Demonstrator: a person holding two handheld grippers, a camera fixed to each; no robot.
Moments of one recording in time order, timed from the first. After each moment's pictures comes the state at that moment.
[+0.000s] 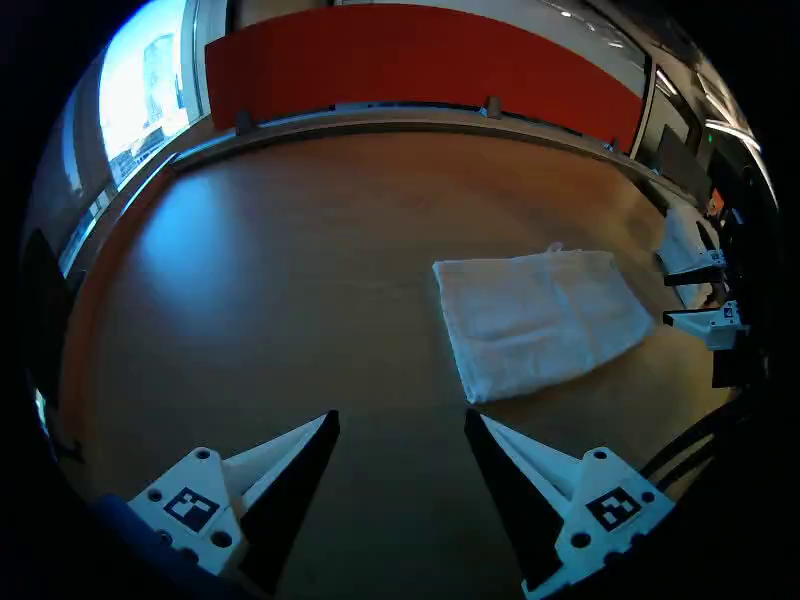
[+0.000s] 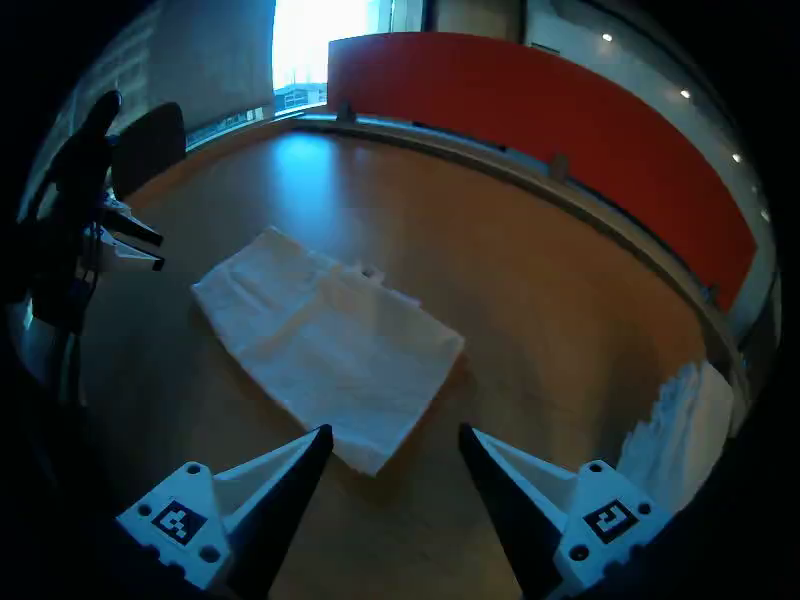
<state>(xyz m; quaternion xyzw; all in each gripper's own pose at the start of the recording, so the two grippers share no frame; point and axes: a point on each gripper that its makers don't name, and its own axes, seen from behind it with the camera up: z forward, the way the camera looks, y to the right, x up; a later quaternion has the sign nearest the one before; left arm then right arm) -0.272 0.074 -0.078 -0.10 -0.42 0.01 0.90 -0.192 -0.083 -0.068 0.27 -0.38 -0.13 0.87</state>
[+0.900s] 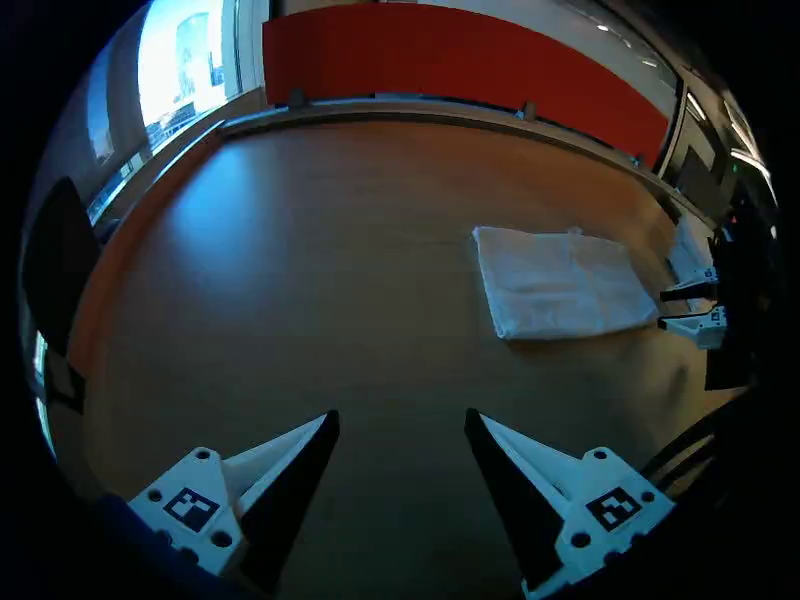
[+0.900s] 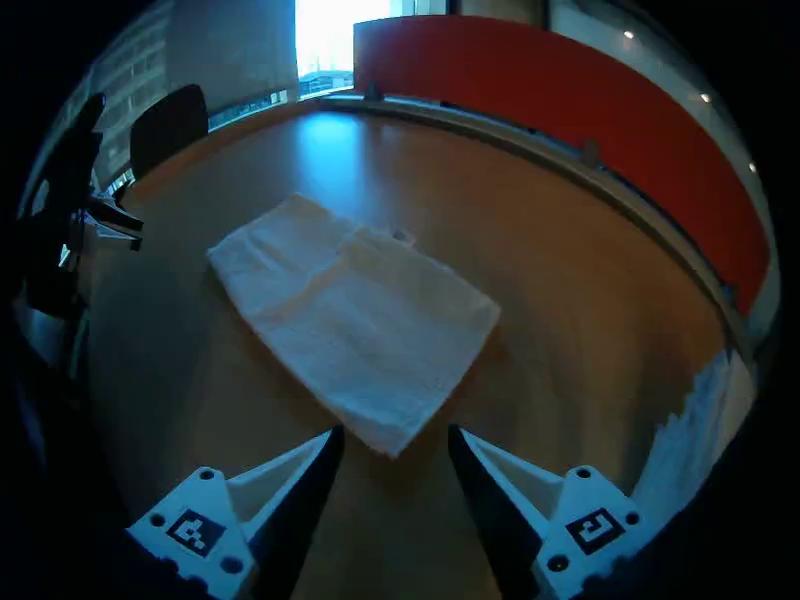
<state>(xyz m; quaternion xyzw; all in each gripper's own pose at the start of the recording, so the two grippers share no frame) -0.269 0.034 -0.143 -0.05 -0.43 -0.02 0.90 -0.223 -0.087 -0.084 0.31 -0.41 -0.14 0.85</state>
